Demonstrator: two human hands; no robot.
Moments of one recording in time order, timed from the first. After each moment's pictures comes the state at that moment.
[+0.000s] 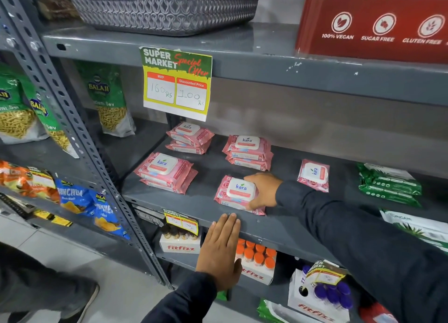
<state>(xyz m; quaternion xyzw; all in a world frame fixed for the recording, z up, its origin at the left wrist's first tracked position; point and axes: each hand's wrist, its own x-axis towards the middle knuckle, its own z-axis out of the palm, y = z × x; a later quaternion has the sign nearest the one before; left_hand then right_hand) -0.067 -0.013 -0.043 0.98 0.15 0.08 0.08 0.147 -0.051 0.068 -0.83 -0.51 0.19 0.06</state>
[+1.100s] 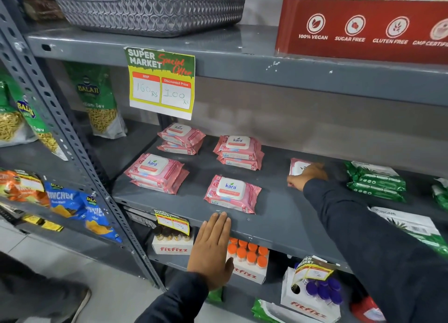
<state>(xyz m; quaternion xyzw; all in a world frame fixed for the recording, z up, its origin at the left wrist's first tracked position) -0.064 -0.013 -0.051 0.98 0.16 0.10 0.06 0.246 -0.122 0.045 -0.96 -0.01 0.10 0.25</state>
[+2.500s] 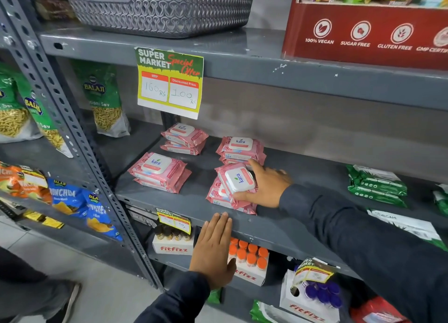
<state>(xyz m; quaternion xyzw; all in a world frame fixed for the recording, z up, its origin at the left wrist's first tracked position) -0.062 -0.017 -0.048 0.98 0.18 0.09 0.07 0.141 -0.079 0.087 -0.88 -0.46 0.07 0.08</state>
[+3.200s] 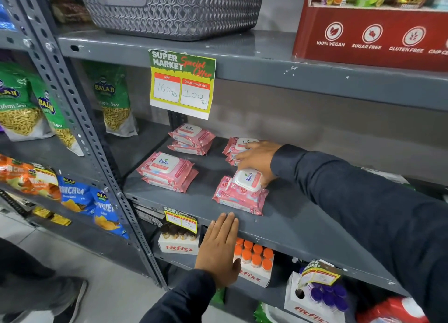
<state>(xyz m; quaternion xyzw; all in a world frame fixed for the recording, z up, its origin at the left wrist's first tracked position) -0.066 -0.018 -0.039 0.98 0.17 0.08 0.06 0.163 -0.023 0.151 -0.70 -0.66 0.00 -0.28</state>
